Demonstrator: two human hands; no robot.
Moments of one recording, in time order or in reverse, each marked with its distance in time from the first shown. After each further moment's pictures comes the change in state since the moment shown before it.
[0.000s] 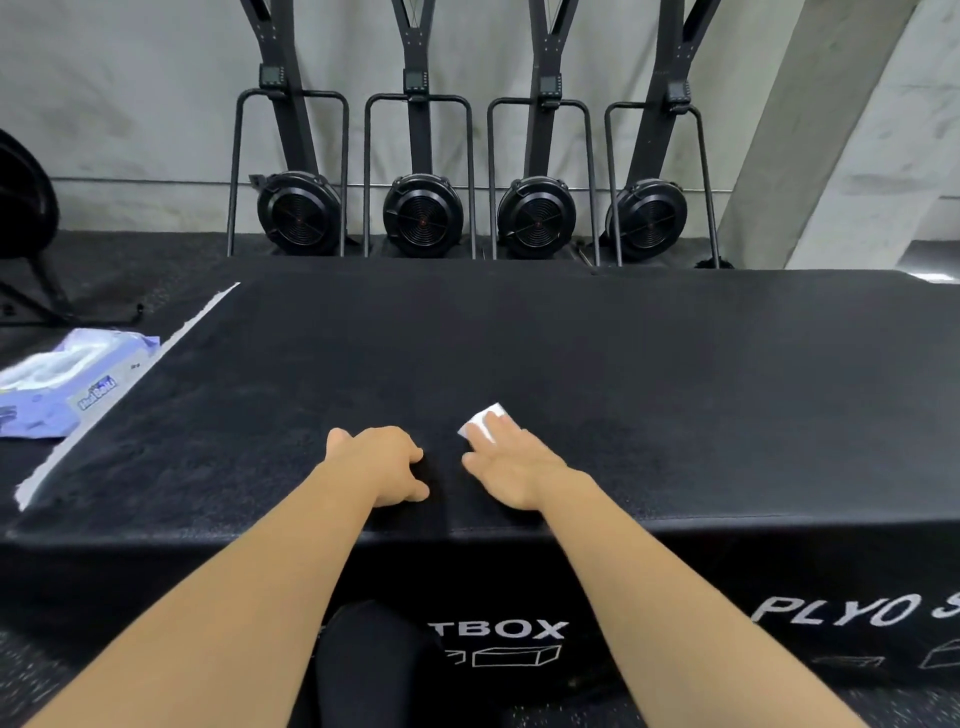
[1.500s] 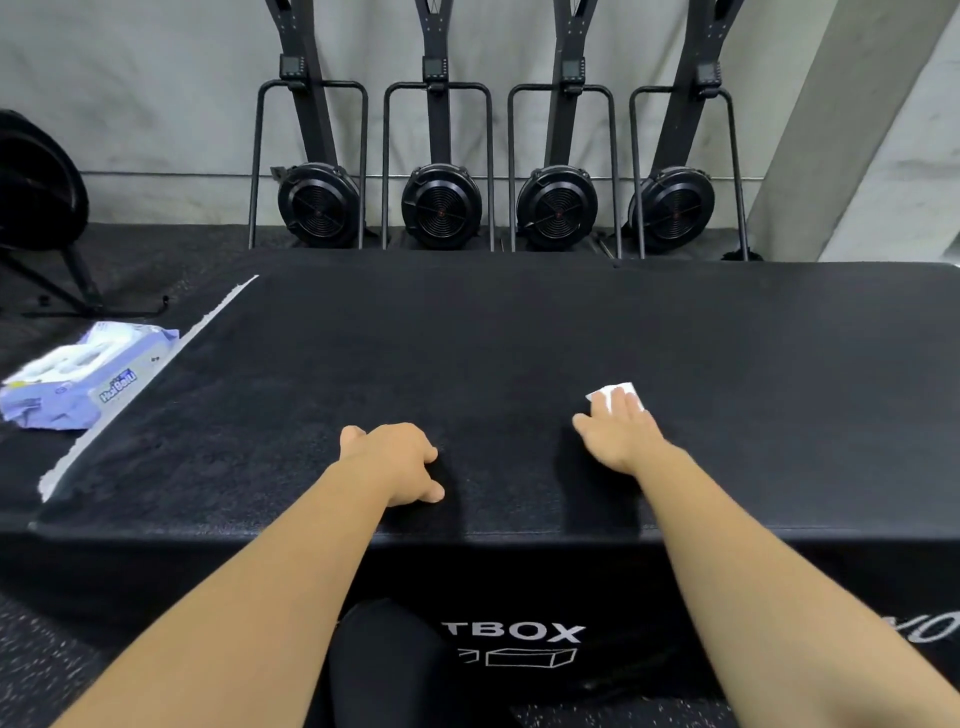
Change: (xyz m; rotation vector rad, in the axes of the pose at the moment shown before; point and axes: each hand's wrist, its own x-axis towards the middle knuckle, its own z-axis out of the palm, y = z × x) left_hand 0.003 0.002 -0.002 -0.040 -0.017 -0.025; right_hand 0.014 0.082 -0.040 0.003 0.174 0.328
